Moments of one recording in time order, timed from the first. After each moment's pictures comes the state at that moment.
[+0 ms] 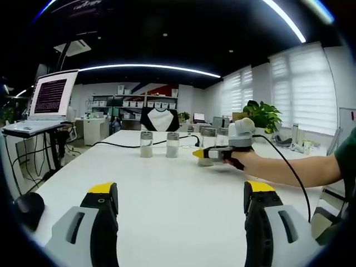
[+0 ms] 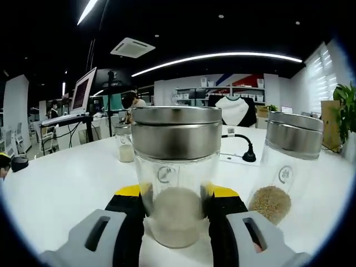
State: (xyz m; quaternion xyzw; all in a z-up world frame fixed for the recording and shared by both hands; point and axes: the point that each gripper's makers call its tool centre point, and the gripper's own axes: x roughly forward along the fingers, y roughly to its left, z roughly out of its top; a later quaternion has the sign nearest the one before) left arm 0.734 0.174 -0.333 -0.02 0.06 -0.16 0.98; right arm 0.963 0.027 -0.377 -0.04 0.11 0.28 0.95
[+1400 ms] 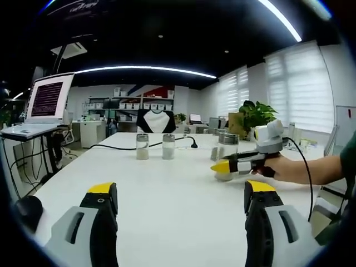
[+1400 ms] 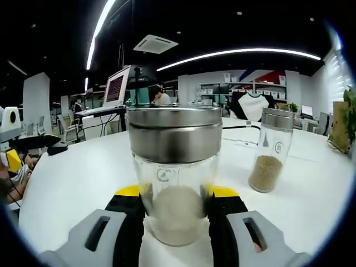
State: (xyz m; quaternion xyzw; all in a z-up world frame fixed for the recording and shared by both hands) left arm 0.731 0.167 -0.330 -0.02 0.04 -0.18 0.98; right arm 0.863 0.018 -0.378 -0.05 0.13 0.36 0.92
